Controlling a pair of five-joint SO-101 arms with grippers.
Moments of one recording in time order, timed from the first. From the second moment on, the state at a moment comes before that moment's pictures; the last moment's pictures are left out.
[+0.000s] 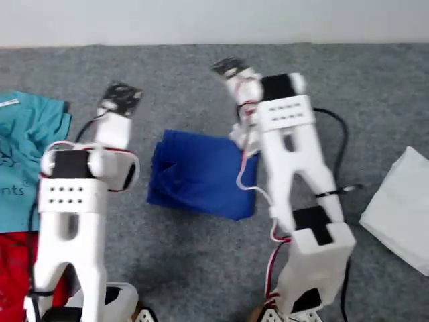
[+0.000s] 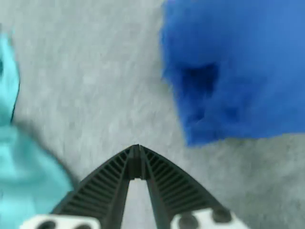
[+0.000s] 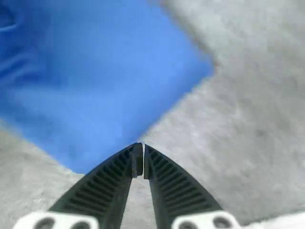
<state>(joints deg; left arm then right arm) -1.5 -26.7 24.2 82.0 -12.8 -14.2 18.2 -28.8 100.5 20.9</state>
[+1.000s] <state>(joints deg) -2.4 6.5 24.2 77.8 -19.1 -1.8 -2.2 -5.7 100.5 18.4</state>
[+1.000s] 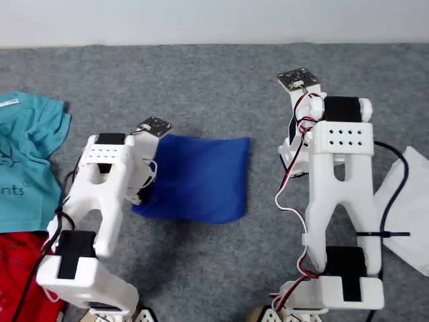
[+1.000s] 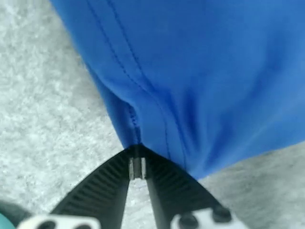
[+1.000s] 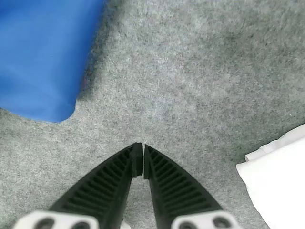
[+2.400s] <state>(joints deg) -1.8 6.5 -1.3 96.0 -18.9 -12.8 2.2 -5.7 100.5 18.4</state>
